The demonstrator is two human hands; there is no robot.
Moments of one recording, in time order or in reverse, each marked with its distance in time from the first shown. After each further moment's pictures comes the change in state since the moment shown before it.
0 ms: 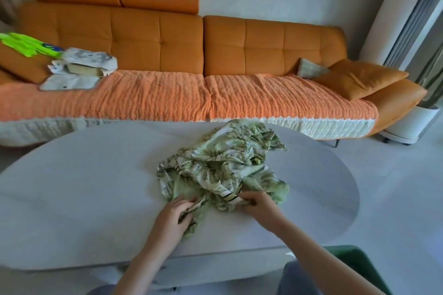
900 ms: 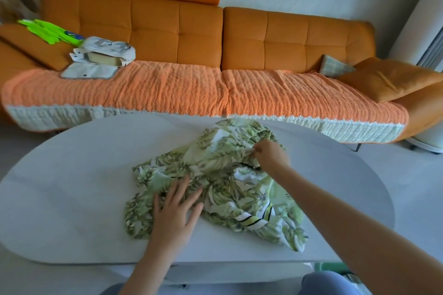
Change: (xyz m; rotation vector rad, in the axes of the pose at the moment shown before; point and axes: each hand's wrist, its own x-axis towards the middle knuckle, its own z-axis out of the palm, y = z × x) left_hand -0.004 -0.015 -0.016 0.323 0.069 -0.013; right_hand 0.107 -0.063 -0.028 -0.398 0.248 0.060
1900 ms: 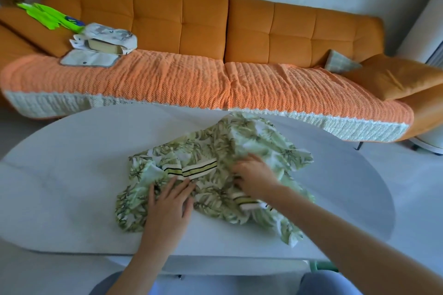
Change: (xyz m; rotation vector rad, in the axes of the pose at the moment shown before) left_hand -0.001 -0.002 0.007 0.105 0.075 -0.026; right_hand -0.044 -0.006 0.021 -0.333 -0.207 -0.554
